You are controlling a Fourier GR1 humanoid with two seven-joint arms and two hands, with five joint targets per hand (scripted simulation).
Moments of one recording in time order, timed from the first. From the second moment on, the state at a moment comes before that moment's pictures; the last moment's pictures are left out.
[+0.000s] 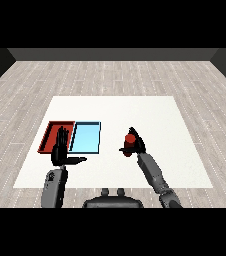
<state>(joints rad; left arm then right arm) 0.00 0.04 0.06 -1.62 0.09 -0.05 -0.42 -0.46 0.00 0.07 -0.72 -0.26 -0.01 -0.48</state>
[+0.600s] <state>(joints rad) 0.00 0.04 0.05 -1.63 0.08 -0.05 -0.41 -0.44 -0.01 0.12 -0.77 -0.21 -0.16 -0.45</state>
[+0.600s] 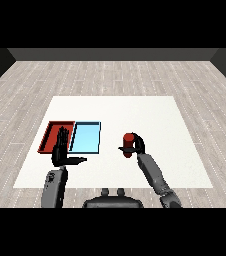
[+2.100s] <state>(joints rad) -0.10 0.00 -0.18 -1.59 0.04 0.07 -0.25 -0.33 -0.01 0.31 -1.40 -0.09 -0.34 -0.23</state>
